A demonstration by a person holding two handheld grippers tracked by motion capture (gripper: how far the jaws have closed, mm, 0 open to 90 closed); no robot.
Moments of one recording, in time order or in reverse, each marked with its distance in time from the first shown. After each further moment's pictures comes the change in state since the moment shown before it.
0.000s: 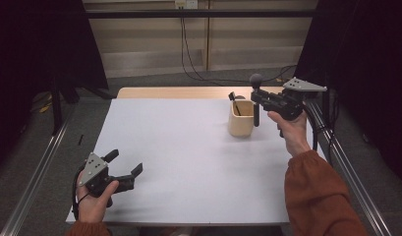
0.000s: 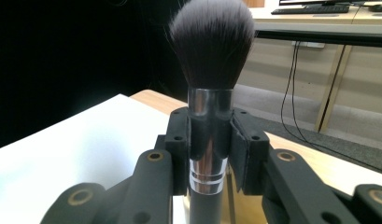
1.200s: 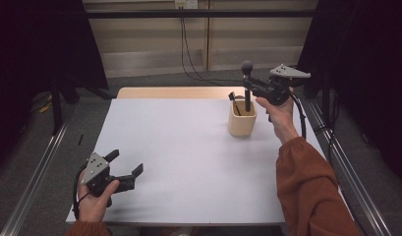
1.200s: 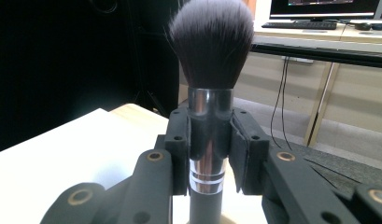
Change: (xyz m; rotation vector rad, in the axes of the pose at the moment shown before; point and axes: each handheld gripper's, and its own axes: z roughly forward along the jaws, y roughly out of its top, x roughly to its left) left arm 0.001 -0.001 0.003 0.025 -0.004 0.017; right arm -0.015 0.015 0.049 -0.037 -0.037 -0.036
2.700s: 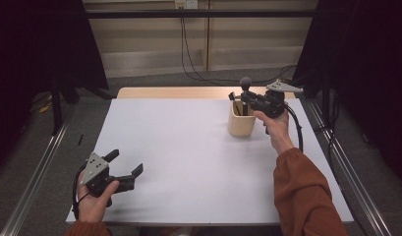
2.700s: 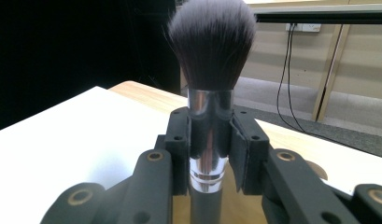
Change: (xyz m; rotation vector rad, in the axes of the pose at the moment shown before) left arm -0.001 0.001 -0.002 -0.015 -0.008 0.003; right arm -0.008 -0.053 0.009 0.058 0.004 0.067
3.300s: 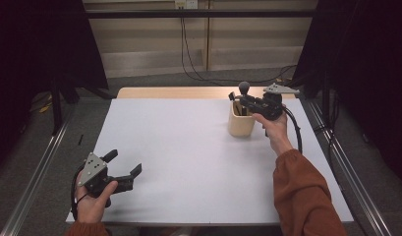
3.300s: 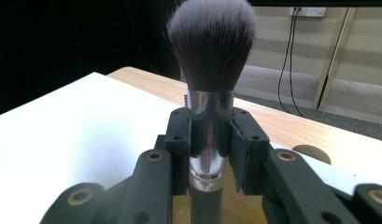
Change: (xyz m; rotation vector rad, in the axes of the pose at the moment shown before) left arm 0.002 0.000 -0.003 -0.002 0.010 -0.003; right arm 0.000 -0.009 0.005 0.054 0.000 -0.002
